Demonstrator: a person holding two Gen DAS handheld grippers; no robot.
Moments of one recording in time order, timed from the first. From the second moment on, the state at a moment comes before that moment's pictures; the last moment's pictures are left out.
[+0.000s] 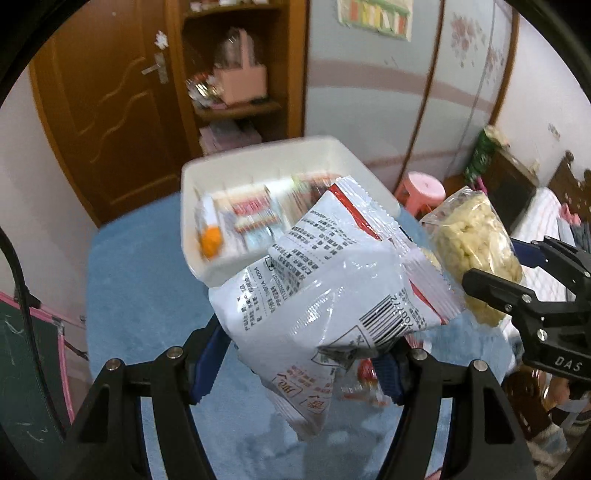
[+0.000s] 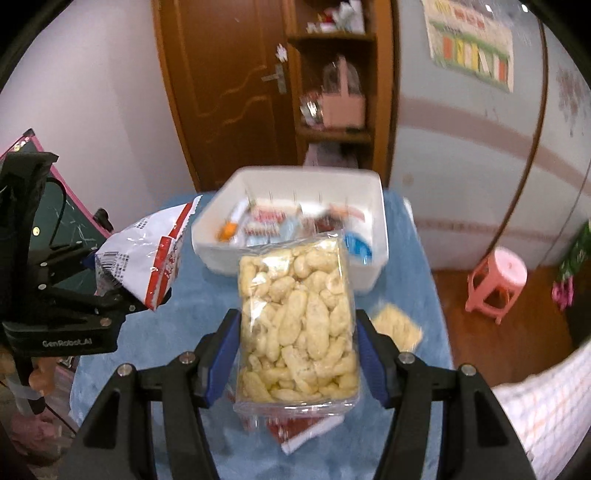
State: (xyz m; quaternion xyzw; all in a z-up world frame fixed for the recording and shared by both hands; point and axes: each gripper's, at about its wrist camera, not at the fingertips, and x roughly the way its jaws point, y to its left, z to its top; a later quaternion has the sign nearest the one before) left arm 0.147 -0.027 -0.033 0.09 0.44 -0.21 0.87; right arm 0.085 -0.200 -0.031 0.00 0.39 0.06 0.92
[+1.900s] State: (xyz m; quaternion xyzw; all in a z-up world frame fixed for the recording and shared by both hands) left arm 0.370 -0.058 -0.047 0.05 0.46 -0.05 0.88; right arm 0.322 -0.213 -0.023 0.02 0.43 0.01 0.90
